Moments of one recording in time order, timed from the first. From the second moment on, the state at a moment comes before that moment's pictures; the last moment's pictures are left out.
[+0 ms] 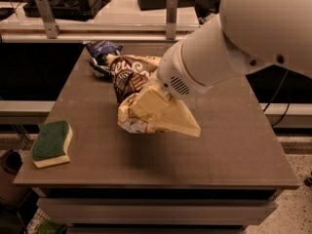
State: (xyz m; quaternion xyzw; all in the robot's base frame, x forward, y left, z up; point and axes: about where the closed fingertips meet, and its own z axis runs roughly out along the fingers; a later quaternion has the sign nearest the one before) arm 0.469 0.013 0.951 -0.51 0.77 0.13 0.35
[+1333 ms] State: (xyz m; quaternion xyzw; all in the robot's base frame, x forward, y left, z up) arm 0.449 0.082 0.915 -0.55 0.74 0.20 0.33
